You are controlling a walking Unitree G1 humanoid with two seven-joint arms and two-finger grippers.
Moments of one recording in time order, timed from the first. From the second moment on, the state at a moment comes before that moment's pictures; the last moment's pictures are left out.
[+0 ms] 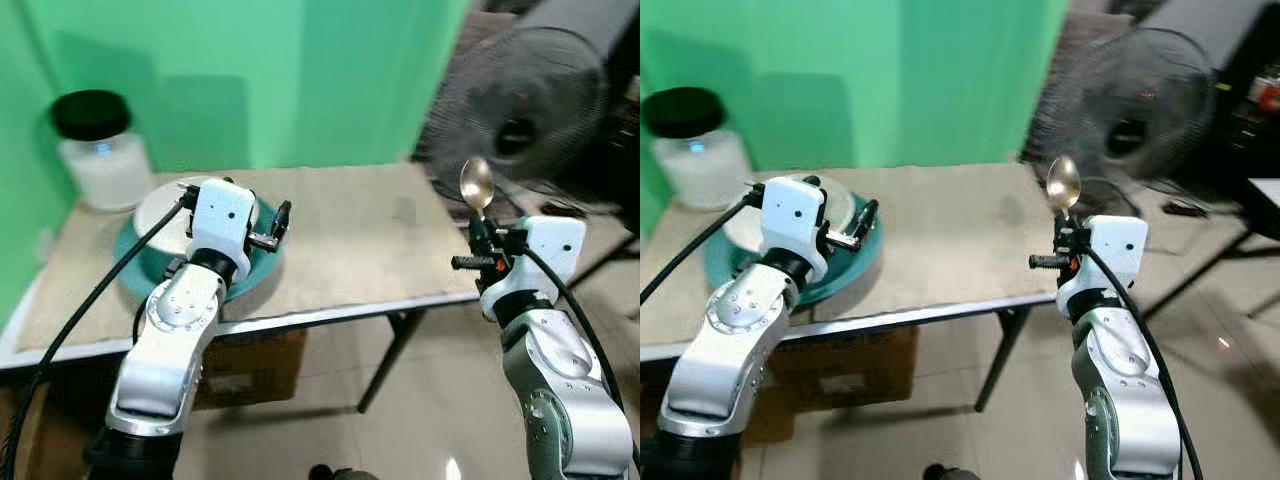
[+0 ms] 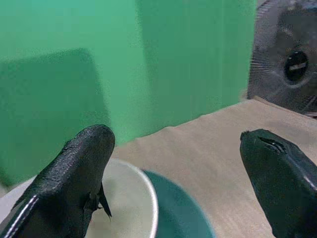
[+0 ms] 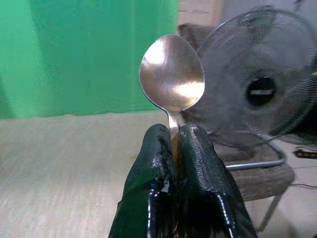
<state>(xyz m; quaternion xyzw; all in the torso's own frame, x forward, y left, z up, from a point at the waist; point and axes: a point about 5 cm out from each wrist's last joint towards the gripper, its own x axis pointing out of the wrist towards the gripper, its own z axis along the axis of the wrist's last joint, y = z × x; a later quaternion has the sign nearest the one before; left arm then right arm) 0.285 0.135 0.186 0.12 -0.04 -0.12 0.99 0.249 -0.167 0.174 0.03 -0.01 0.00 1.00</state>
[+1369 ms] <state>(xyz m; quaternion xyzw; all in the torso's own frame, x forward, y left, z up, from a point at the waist) 0.297 0.139 0.189 0.12 -0.04 -0.12 0.98 0.251 -0.165 0.167 0.04 0.02 -0.03 1.00</state>
